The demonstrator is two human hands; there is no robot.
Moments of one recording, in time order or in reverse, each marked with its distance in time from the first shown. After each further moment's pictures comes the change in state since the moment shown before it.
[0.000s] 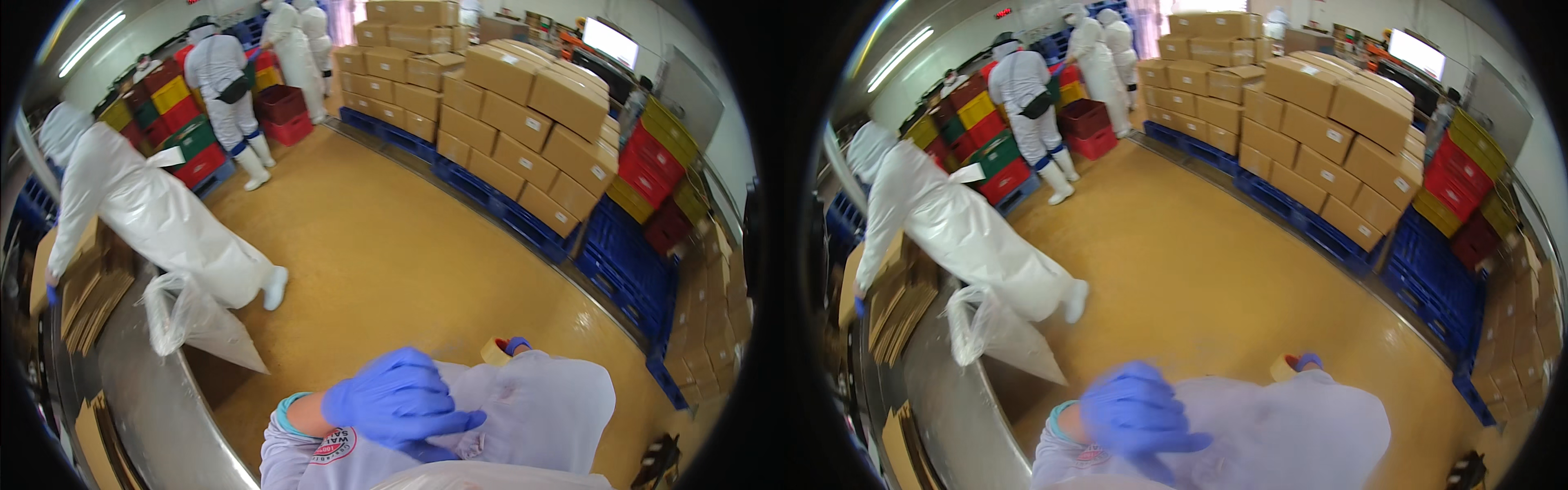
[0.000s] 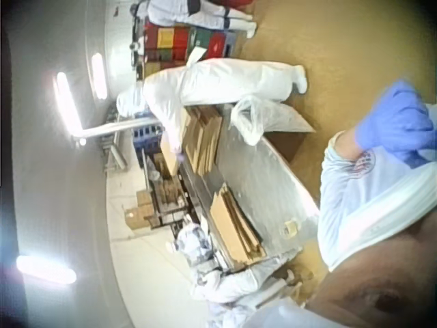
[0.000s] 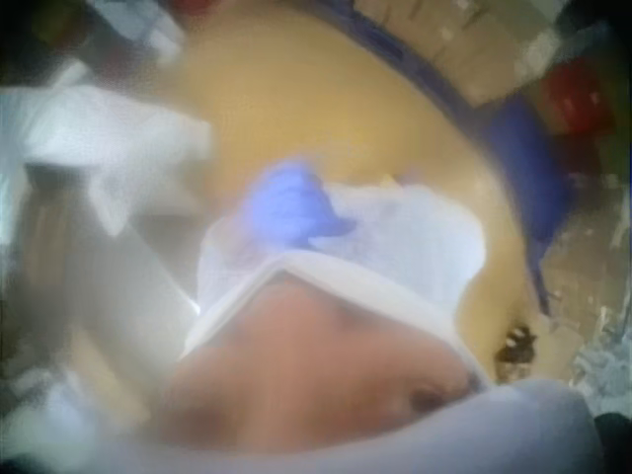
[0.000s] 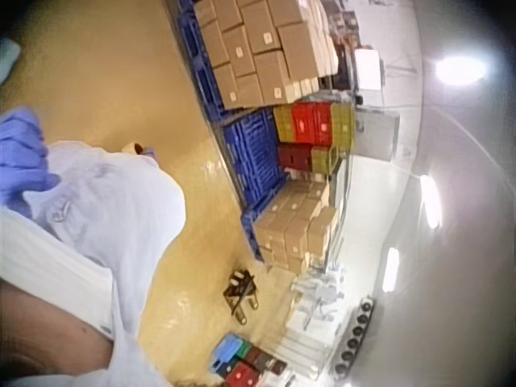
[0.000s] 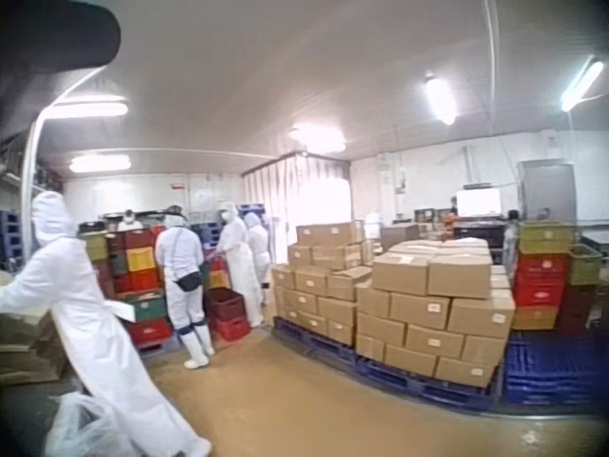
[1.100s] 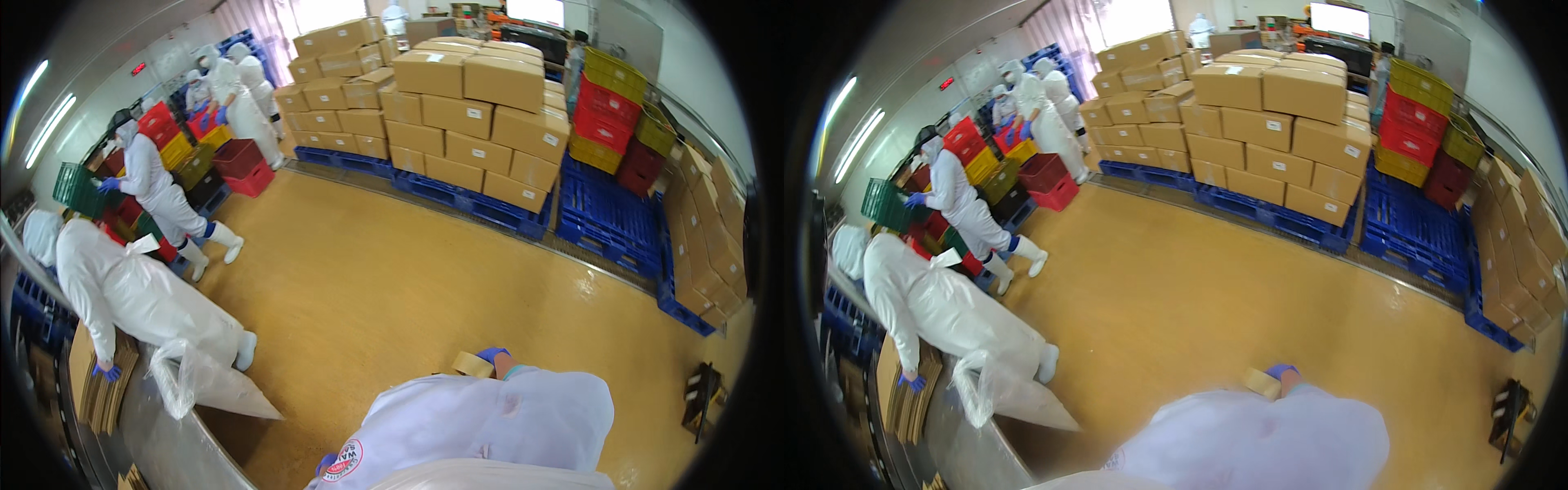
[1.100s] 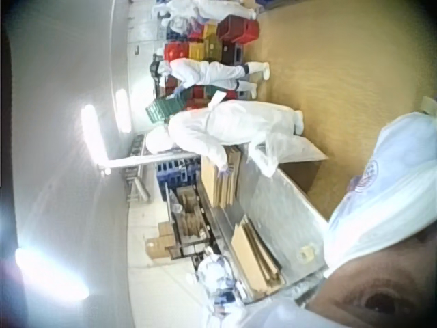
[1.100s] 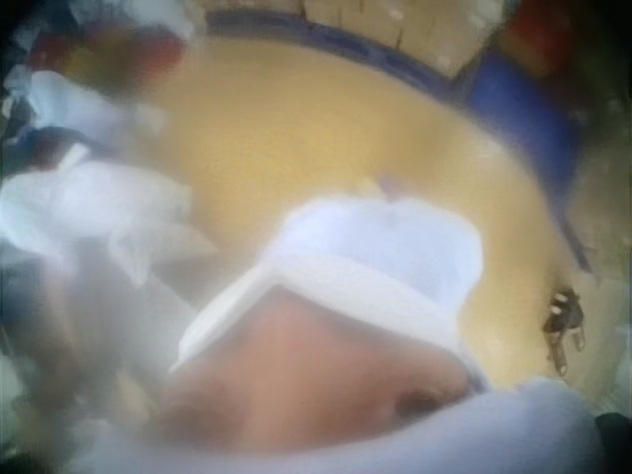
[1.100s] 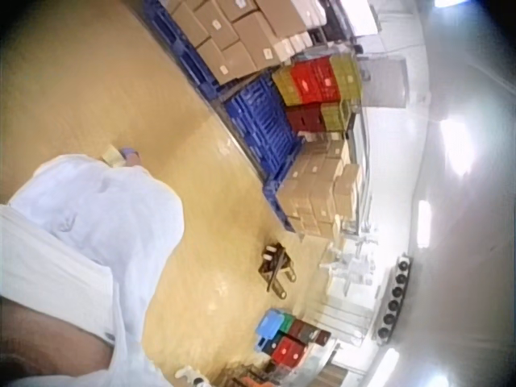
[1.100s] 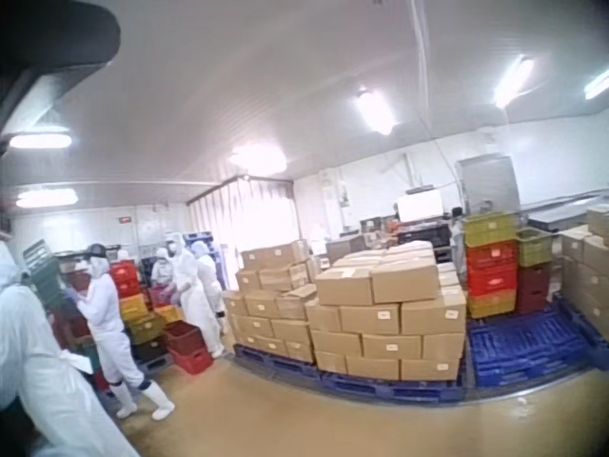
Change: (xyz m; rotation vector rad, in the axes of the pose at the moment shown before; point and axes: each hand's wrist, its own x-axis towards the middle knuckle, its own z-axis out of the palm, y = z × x) left_hand -0.515 -0.019 0.215 0.137 -0.814 -1.954; right_hand -0.069 -0.049 0.006 0.368 -0.273 -0.160
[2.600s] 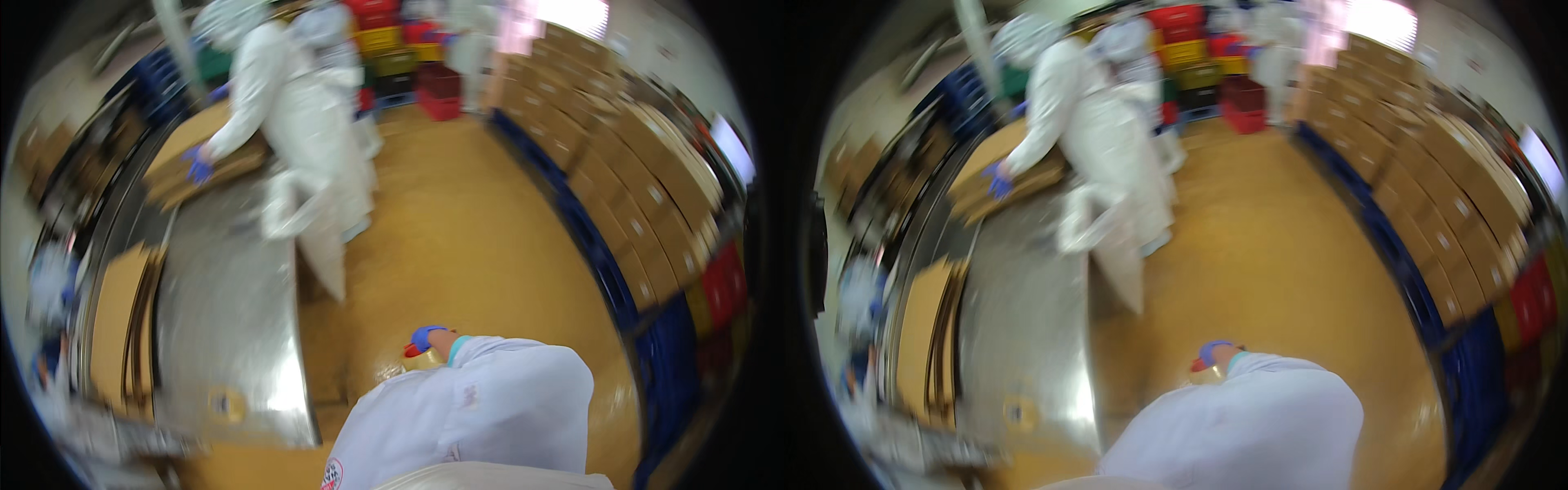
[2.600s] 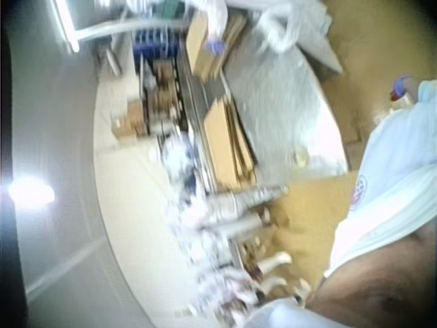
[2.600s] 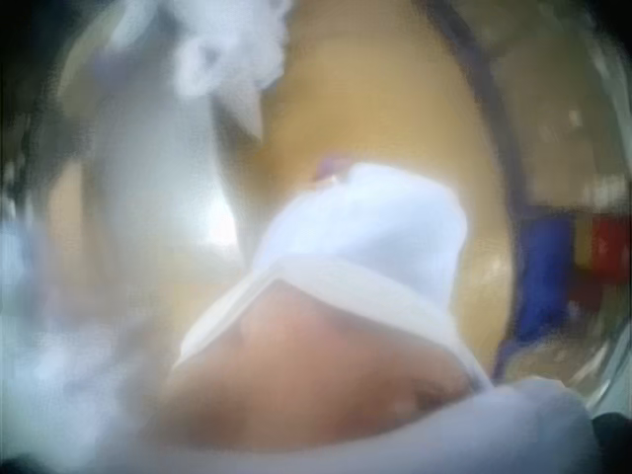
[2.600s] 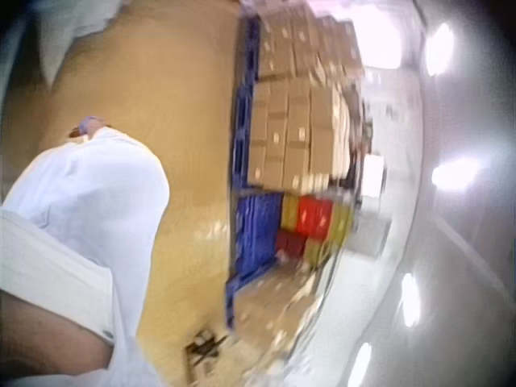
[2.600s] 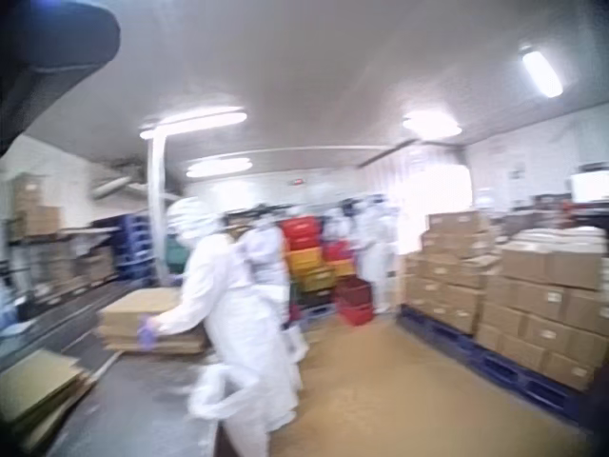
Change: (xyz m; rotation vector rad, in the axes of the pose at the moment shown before) left_hand -0.308 -0.032 0.275 -1.130 0.476 -0.824; right_hand -0.093 -0.327 0.237 -1.230 -0.408 -0.900
